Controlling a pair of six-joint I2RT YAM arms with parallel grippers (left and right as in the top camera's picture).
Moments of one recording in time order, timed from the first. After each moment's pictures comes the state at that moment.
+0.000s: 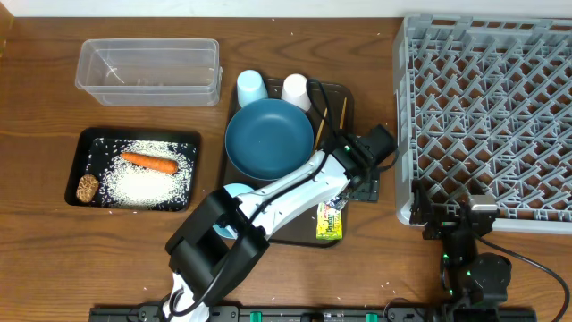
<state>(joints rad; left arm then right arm) -0.89 2.00 1.50 -0.85 -0.02 -0.77 0.01 0.01 0.01 -0.07 -0.03 0.10</state>
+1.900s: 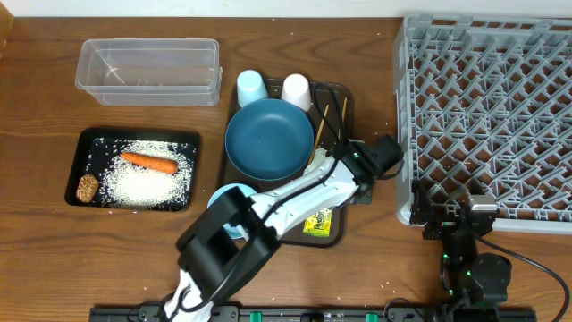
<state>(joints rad) -0.93 2.03 1.50 -0.86 -0.11 -0.80 0.01 0.01 0.01 -0.07 -0.03 0.10</state>
